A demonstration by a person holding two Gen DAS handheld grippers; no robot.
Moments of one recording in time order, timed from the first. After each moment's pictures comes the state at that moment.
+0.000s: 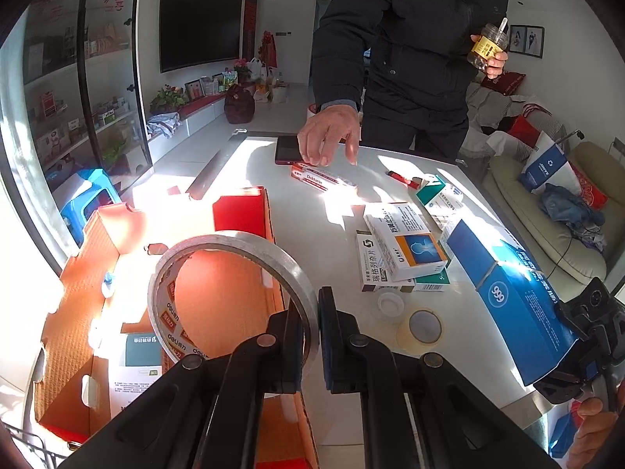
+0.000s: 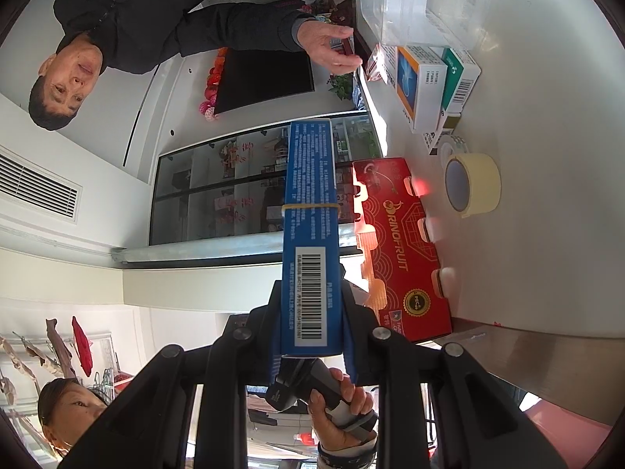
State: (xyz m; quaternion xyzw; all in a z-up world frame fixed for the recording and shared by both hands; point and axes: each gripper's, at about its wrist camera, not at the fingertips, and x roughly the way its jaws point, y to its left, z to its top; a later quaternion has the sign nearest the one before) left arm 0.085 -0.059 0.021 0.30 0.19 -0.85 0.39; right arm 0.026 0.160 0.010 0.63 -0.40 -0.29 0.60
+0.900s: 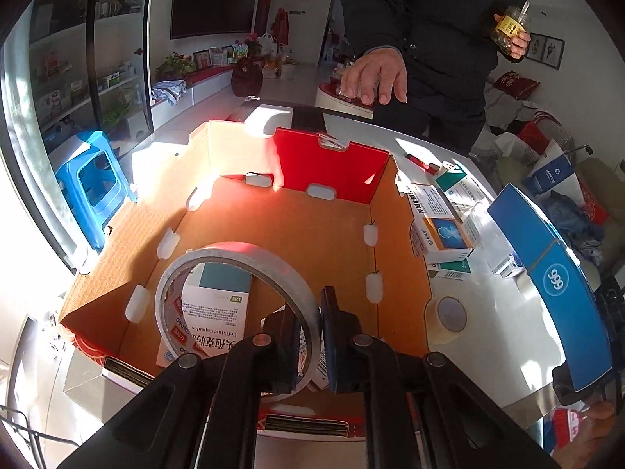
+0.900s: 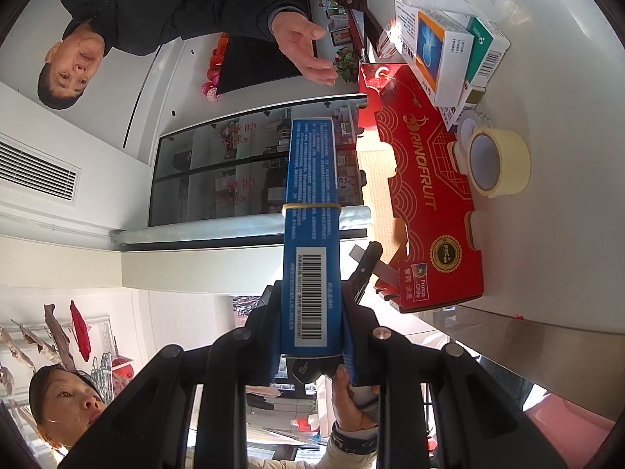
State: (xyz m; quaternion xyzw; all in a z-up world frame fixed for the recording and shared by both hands) left arm 0.099 -0.083 -0.012 0.32 0.25 -0.84 0.37; right arm 0.054 0.142 0.021 0.63 -0.39 -0.26 0.62
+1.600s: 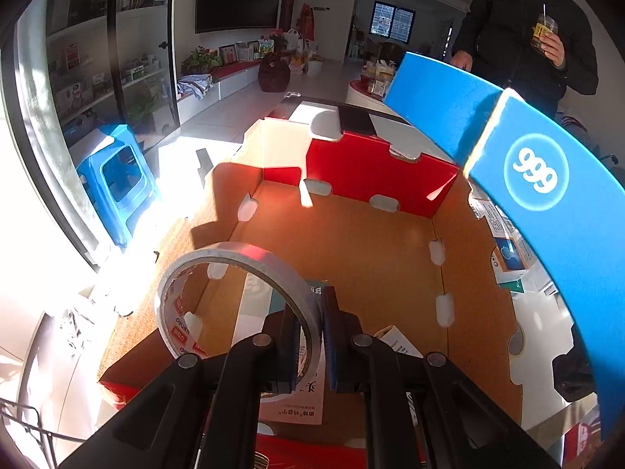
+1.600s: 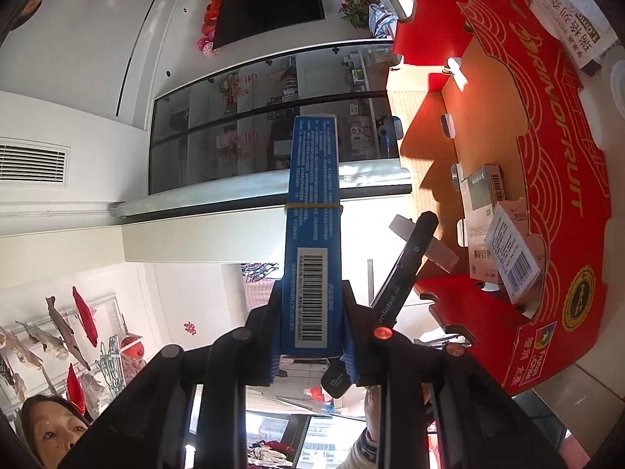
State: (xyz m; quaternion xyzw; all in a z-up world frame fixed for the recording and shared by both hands) left arm 0.117 -0.140 -0.031 0.33 0.25 -0.81 0.41; right arm 0.122 -0.009 0.043 0.66 -0.32 -0.19 0.65
